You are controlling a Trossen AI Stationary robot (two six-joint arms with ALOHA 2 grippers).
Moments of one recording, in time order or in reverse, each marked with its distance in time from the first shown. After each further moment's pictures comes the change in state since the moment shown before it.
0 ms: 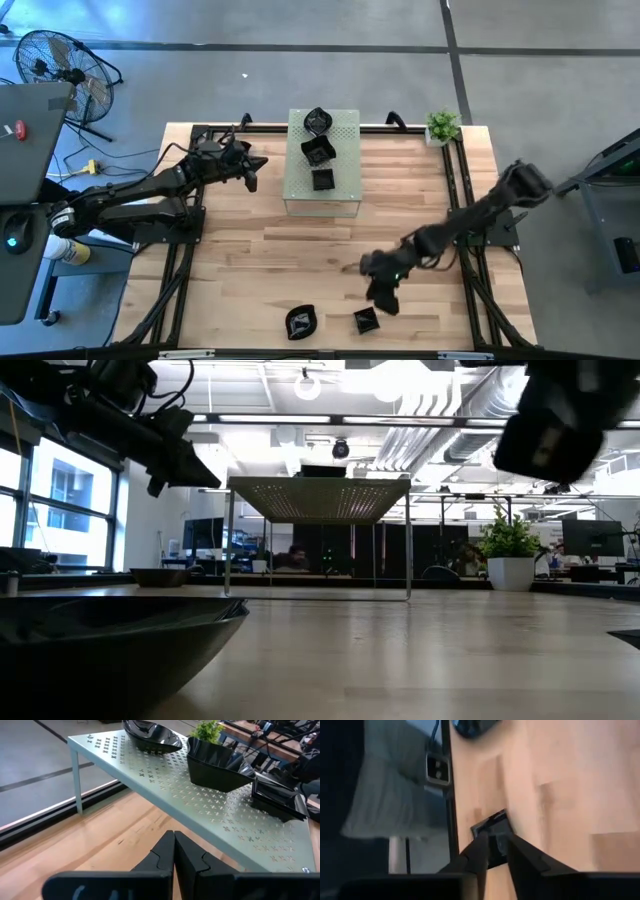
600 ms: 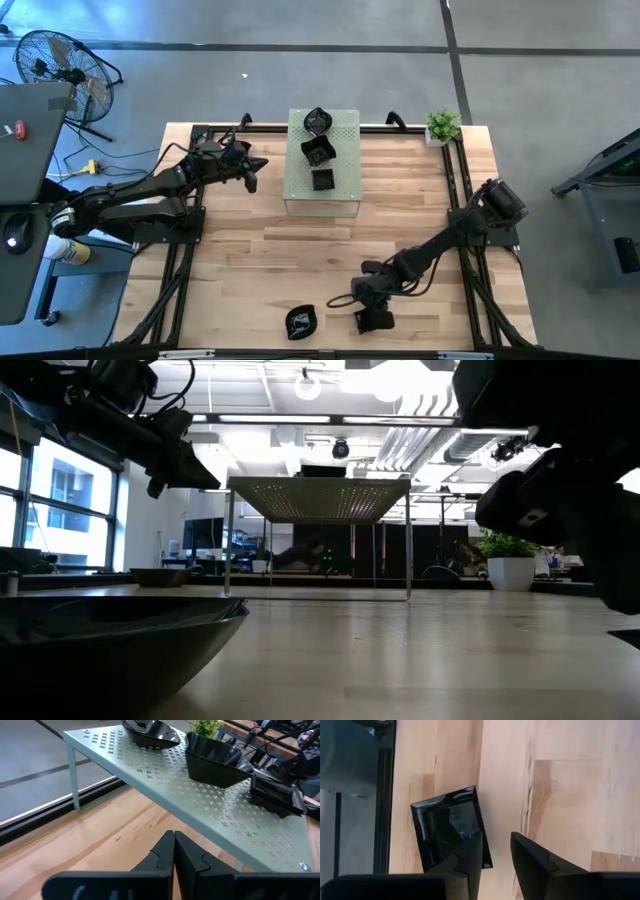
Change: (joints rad) left arm 0.000 0.000 0.000 -0.013 0.022 0.000; right arm 0.067 0.291 0.138 -0.106 0.072 -0.253
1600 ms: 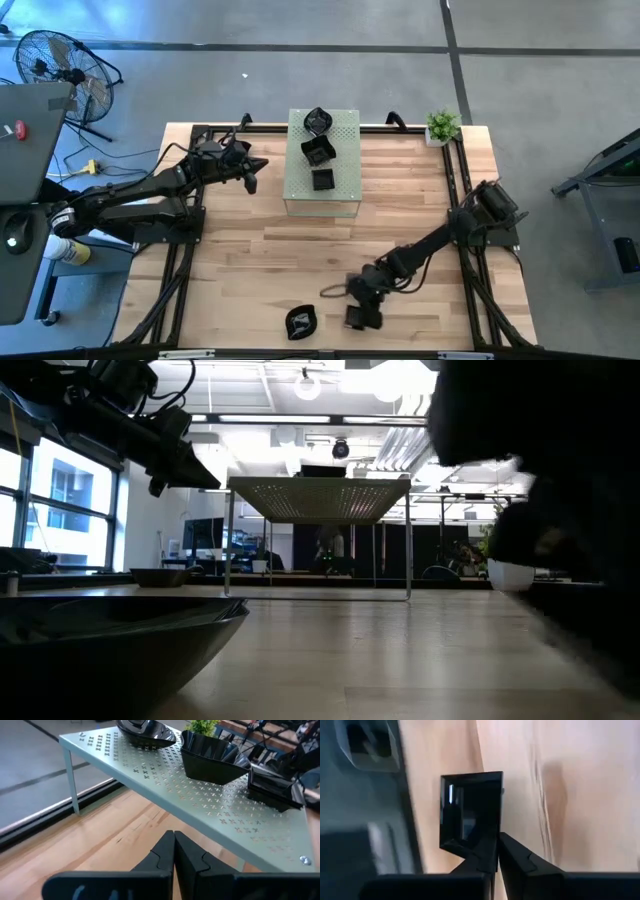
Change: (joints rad) left arm 0.000 0.000 0.000 0.000 0.007 0.042; right arm -0.042 0.044 -0.001 0.104 -0.125 0.240
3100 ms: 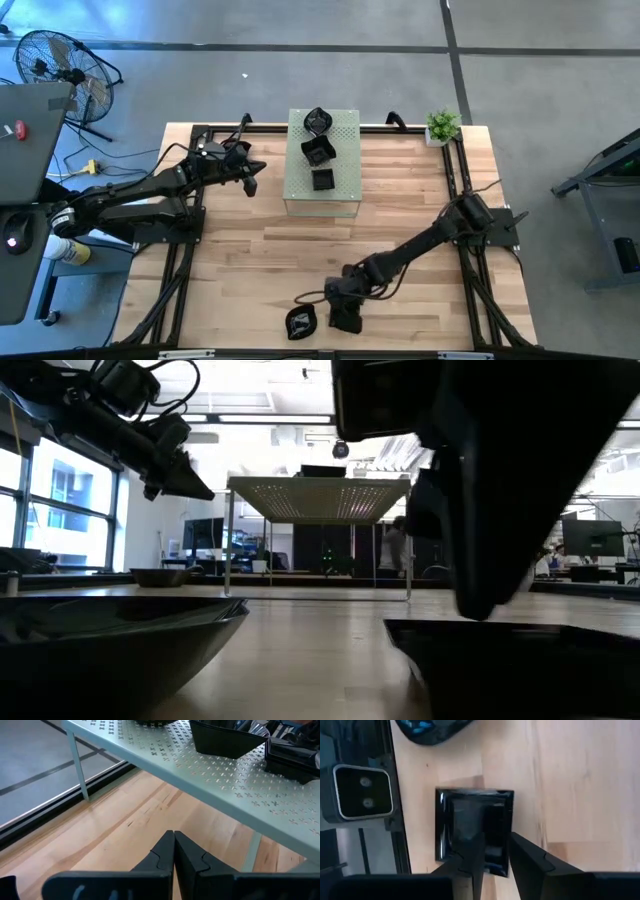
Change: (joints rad) left arm 0.000 0.000 0.000 -0.084 -0.023 0.071; right arm -0.039 0.180 0.329 -0.221 0.075 -0.116
